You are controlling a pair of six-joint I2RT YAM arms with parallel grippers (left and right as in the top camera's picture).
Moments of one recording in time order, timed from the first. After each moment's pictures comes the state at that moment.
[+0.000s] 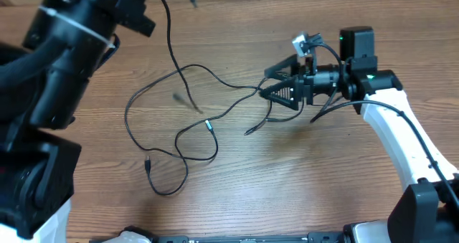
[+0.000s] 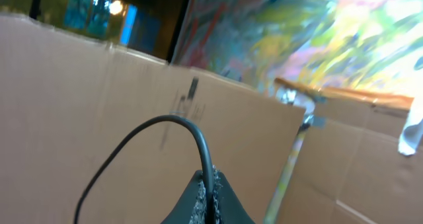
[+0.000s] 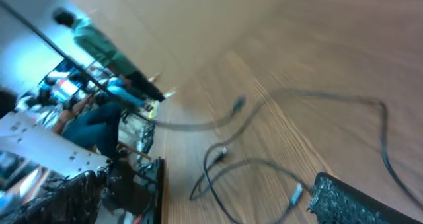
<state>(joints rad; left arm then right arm) -0.37 1.42 2.31 -0.58 0.14 -0.39 0.14 1.59 1.22 -0.39 -1.34 -0.17</state>
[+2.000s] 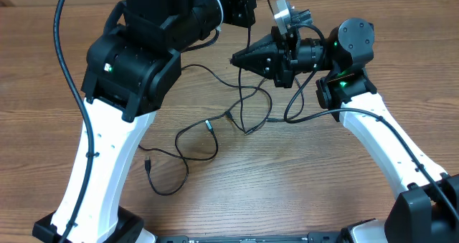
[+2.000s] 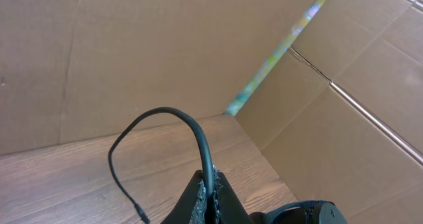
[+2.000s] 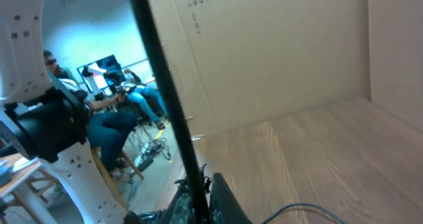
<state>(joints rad) -0.50 1.70 2.31 -0.80 0.26 -0.48 0.30 1.59 1.22 0.67 -1.31 0.57</state>
